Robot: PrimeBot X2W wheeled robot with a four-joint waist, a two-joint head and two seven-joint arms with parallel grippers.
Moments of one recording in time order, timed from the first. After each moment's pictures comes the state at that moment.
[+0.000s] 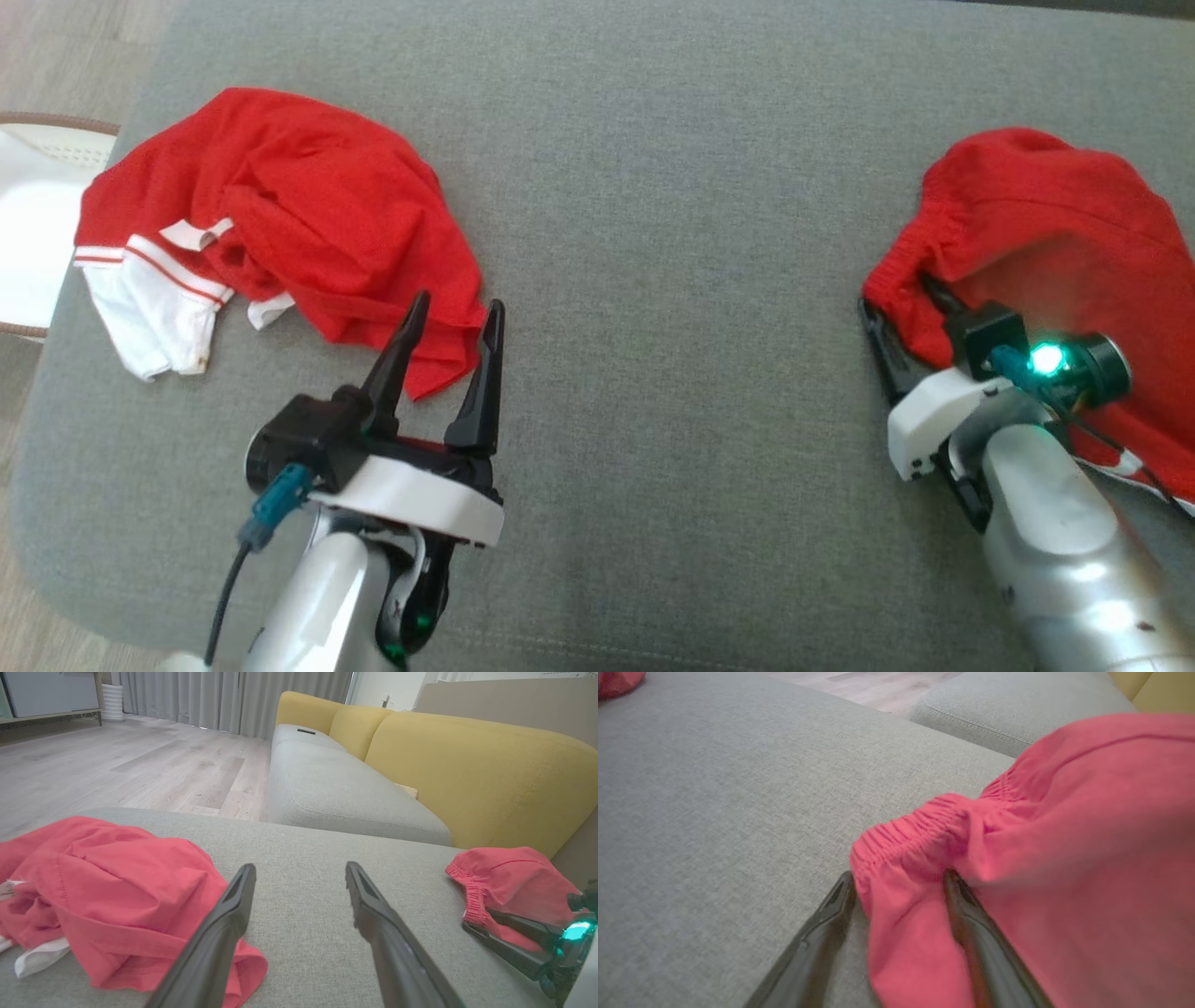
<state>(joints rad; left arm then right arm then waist) -0.16 0.05 -0.34 0.13 -0.29 -0.02 -0.26 -0.51 -0.16 0.17 0.86 -0.13 0.13 -0.22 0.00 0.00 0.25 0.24</state>
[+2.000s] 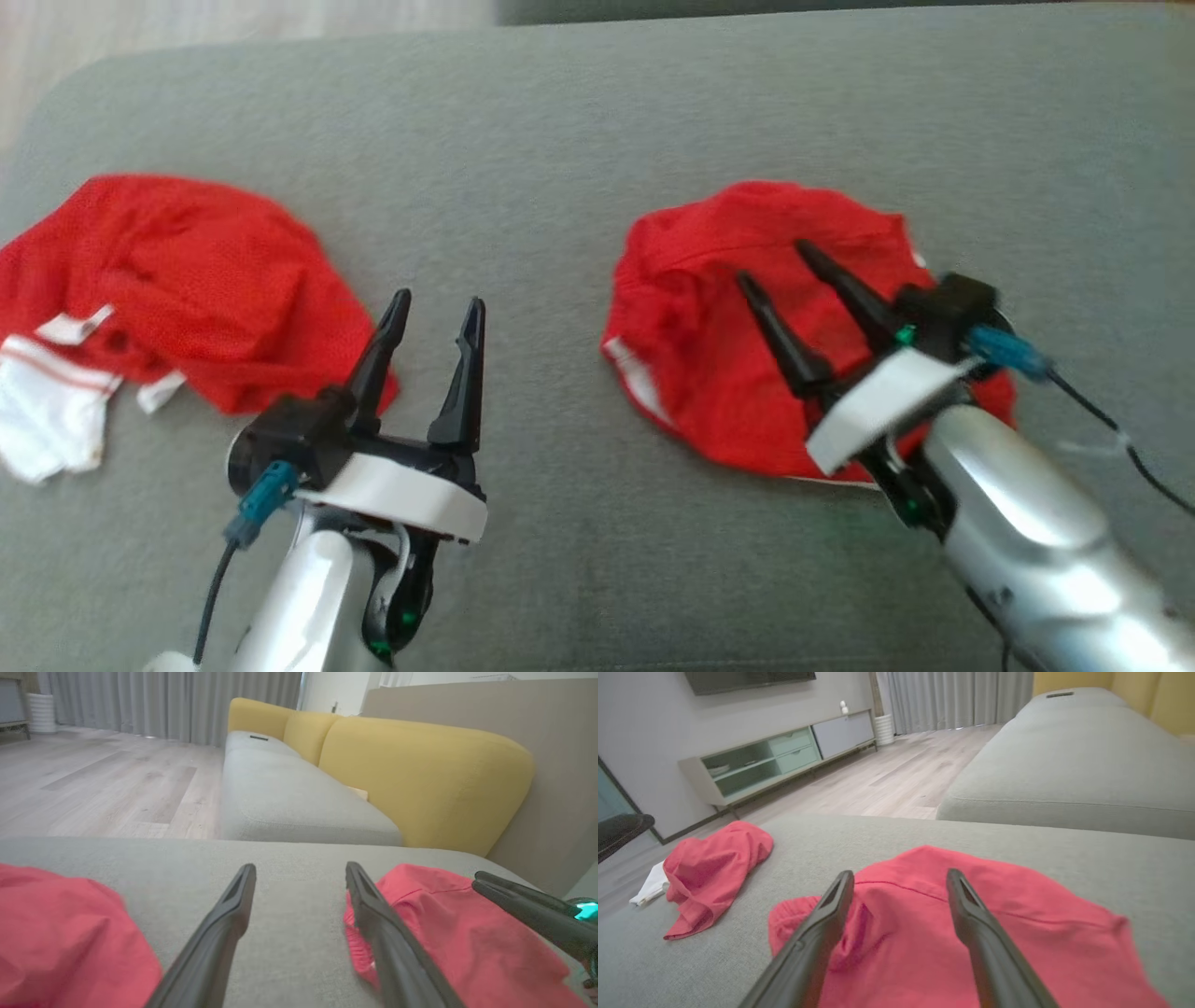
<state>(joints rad) -0.17 0.05 -0.31 0.15 -0.26 -0.03 -0.26 -0.57 -0.29 0.74 0.57 0.61 0.13 -0.25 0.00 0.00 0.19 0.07</state>
